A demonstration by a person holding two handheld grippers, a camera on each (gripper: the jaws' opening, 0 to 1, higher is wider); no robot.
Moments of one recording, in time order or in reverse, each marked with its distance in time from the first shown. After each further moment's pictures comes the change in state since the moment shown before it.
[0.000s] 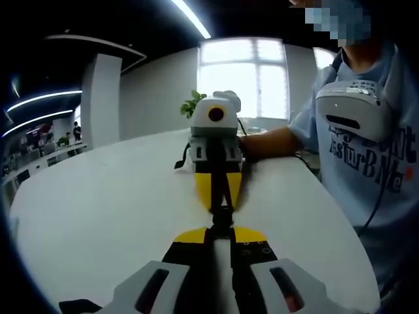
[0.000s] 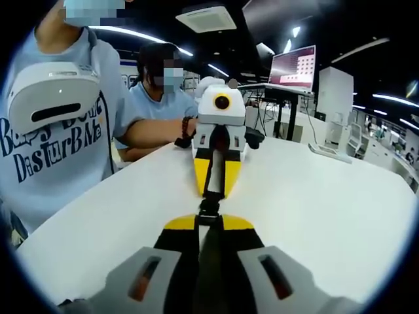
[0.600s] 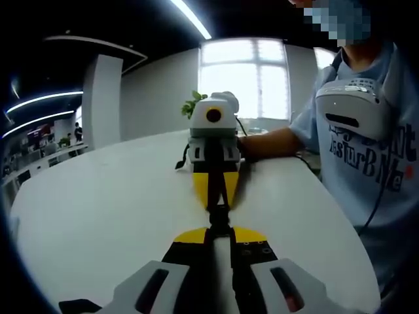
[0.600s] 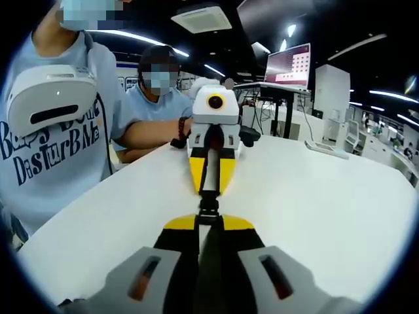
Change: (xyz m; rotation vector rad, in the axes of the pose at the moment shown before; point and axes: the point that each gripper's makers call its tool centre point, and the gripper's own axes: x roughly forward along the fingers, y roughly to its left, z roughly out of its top) left arm 0.001 0.001 0.001 0.003 -0.005 0.007; right arm -0.006 -0.005 -0.002 0.020 -0.005 -0.010
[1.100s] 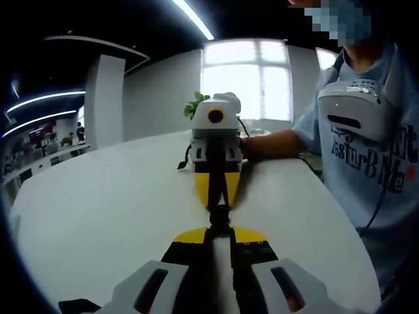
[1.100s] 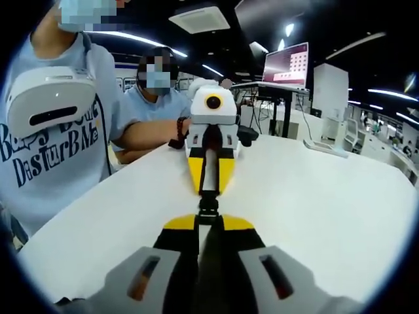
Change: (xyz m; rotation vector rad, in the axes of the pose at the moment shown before) left arm 0.000 0.002 0.002 -0.008 -0.009 0.015; right arm -0.002 -0.002 0.000 0.010 0.000 -0.009
